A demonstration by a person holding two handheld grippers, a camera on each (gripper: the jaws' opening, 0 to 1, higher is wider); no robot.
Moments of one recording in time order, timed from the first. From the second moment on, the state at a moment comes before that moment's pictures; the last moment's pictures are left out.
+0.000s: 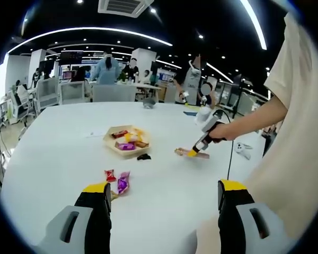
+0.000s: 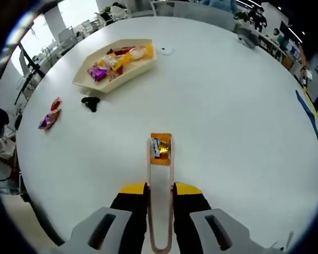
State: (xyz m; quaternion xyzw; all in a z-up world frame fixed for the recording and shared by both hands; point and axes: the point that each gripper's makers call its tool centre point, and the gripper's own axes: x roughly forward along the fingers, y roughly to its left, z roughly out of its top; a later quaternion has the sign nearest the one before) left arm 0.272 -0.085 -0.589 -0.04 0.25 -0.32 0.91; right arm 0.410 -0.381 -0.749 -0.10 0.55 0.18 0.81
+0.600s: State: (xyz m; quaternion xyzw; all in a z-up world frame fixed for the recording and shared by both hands) left arm 0.273 -0.086 -0.588 -0.04 0.25 -0.32 0.91; right arm 0.412 -0.374 -0.745 -0.09 0.54 0.19 0.81
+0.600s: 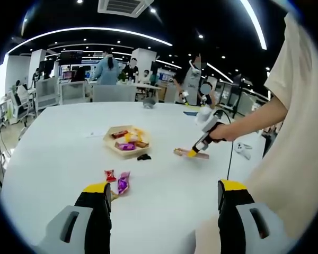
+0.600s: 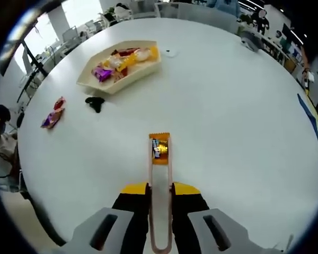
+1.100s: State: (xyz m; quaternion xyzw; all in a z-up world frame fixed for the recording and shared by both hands) left arm 0.275 -0.088 -0.587 -0.04 0.25 -0.33 0.91; right arm 0.429 -0.367 -0.720 -0.09 0.51 0.21 0.83
